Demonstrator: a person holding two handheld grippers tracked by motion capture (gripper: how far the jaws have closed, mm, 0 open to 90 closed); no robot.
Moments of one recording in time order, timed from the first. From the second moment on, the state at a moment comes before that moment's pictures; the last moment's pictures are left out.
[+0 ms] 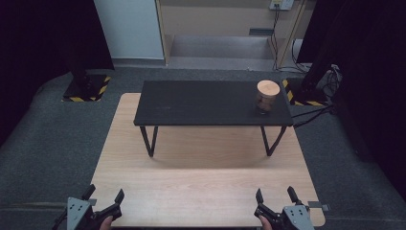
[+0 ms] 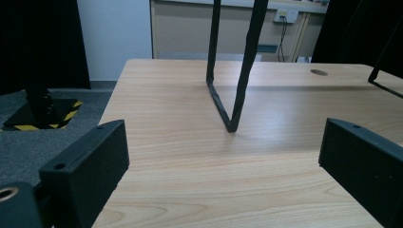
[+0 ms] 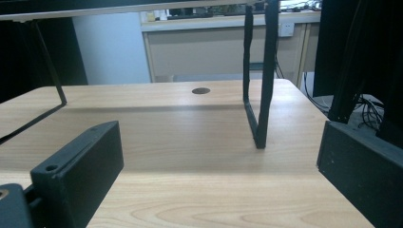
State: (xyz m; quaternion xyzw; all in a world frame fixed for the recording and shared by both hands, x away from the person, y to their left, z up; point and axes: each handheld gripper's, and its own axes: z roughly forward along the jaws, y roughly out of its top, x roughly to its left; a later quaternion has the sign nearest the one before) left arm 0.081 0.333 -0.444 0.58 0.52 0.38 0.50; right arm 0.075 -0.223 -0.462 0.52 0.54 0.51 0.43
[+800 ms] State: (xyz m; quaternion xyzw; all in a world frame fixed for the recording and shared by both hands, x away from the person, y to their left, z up) left arm 0.089 0.330 -0.447 0.58 0.53 0.39 0.47; right arm 0.080 -0.225 -0.488 0.52 0.55 0.50 0.42
